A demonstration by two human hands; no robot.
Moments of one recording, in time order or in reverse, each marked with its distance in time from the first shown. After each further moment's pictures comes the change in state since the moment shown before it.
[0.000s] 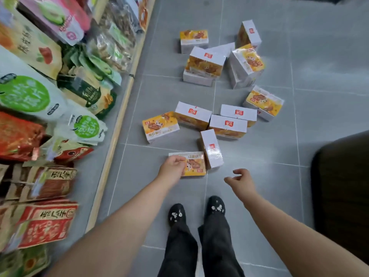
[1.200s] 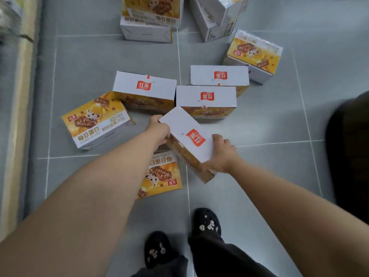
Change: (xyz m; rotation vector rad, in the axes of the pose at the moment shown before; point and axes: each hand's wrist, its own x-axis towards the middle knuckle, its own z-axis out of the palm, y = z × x) left_hand 0.364 -0.029 0.176 0.118 -0.110 -0.131; right_hand 0.322 0.064 0.052 -0.569 -0.126 -0.041
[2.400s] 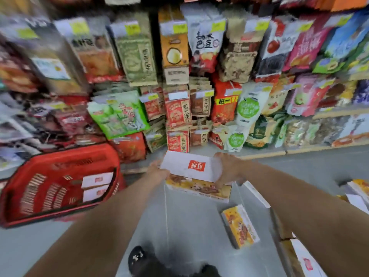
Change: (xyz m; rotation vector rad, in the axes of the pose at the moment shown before) left_hand -0.734 -0.241 -0.176 -0.923 1.046 -0.112; right_hand -0.617 -0.272 -0.018 -1.387 -0.370 -1.315
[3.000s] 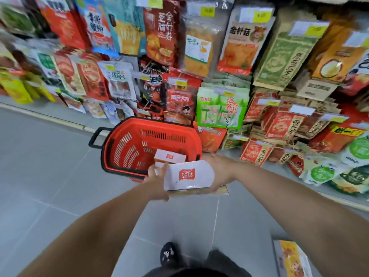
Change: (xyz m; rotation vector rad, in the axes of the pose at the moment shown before) left_hand -0.028 -0.215 -0.316 0.623 -0.018 -0.195; right_hand 0.086 -0.395 0.087 -0.477 -0.084 -0.543
